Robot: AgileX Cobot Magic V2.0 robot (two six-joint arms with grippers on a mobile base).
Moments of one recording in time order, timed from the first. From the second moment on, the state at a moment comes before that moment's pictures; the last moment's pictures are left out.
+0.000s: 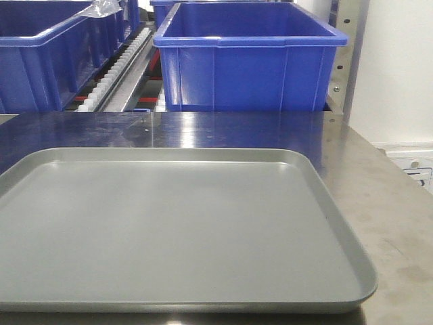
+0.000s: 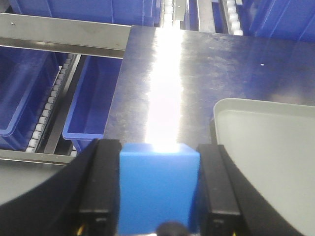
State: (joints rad) left arm -0.08 0.40 -0.32 0.14 0.40 -0.29; right arm -0.02 0.46 -0.34 0.07 0.47 0.25
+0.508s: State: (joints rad) left arm -0.08 0.40 -0.32 0.14 0.40 -0.29; right arm -0.02 0.46 -0.34 0.07 0.47 0.25
